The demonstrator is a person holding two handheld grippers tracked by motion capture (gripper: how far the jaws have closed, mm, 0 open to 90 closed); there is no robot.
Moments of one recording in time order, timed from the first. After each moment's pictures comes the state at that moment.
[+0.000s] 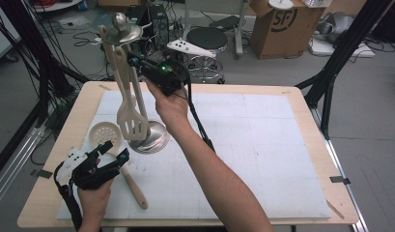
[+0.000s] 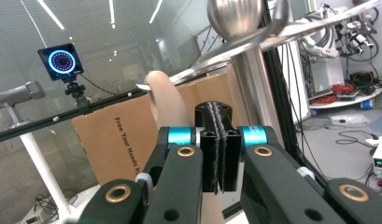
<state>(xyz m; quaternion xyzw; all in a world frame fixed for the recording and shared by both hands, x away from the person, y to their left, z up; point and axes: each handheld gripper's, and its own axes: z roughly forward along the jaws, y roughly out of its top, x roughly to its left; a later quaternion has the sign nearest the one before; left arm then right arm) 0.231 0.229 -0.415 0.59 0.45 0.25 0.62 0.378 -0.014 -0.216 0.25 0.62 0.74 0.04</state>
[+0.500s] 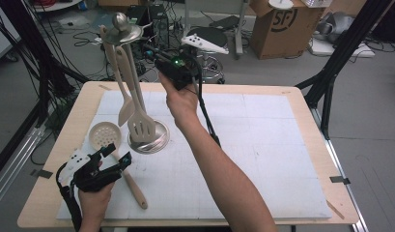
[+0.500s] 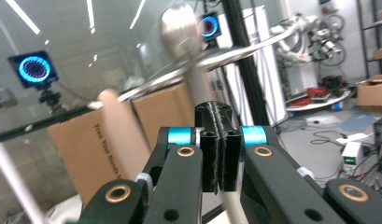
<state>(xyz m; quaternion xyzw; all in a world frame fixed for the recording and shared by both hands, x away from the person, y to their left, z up) 0.224 0.228 -0.416 0.61 0.44 0.24 0.62 0.393 -0.041 -0.212 0.29 0.61 0.74 0.07</state>
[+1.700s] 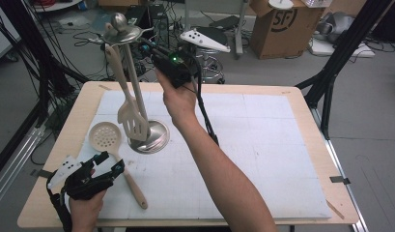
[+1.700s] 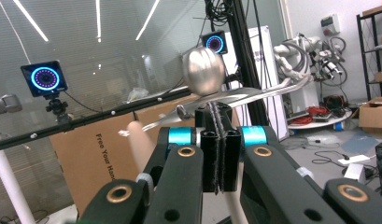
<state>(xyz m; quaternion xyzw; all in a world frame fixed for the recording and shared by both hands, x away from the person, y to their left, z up) 0.209 0.245 -0.420 0.61 0.46 0.23 0.60 0.375 -0.034 -0.196 0.26 0.60 0.75 0.09</state>
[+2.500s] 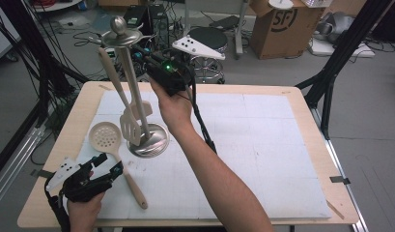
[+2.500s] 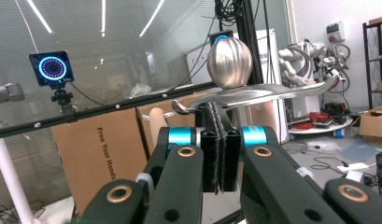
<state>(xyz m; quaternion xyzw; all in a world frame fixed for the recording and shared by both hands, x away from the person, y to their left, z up) 0.204 0.245 -0.421 0.61 0.46 0.23 0.60 0.356 -0.025 -0.198 0.24 0.61 0.75 0.10</state>
